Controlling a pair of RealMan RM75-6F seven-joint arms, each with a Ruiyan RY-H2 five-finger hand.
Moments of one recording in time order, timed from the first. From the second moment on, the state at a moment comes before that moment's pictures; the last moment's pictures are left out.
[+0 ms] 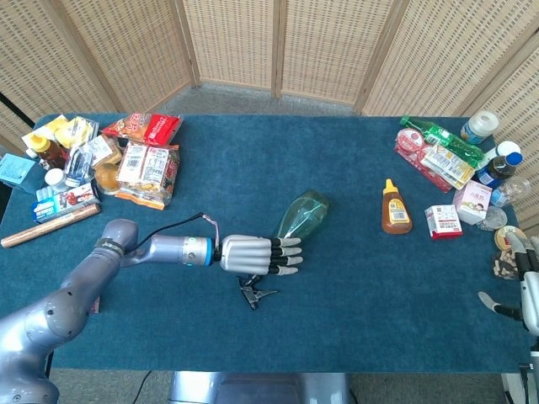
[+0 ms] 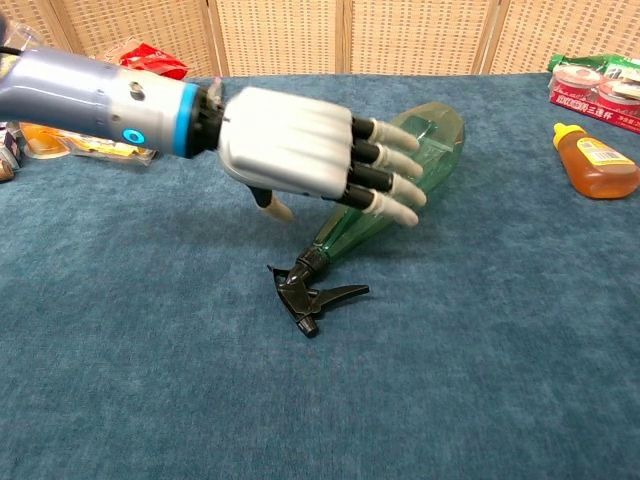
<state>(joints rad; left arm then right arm) -1.25 -1.78 0.16 -0.49 2.26 1.26 -0.21 0.05 -1.04 0.13 -1.64 -1.37 1.48 0.04</state>
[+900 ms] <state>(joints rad) -1.30 -1.81 0.27 -0.44 2.16 1.31 -0.16 0.04 -1.01 0.13 -1.66 -1.39 1.49 0.06</state>
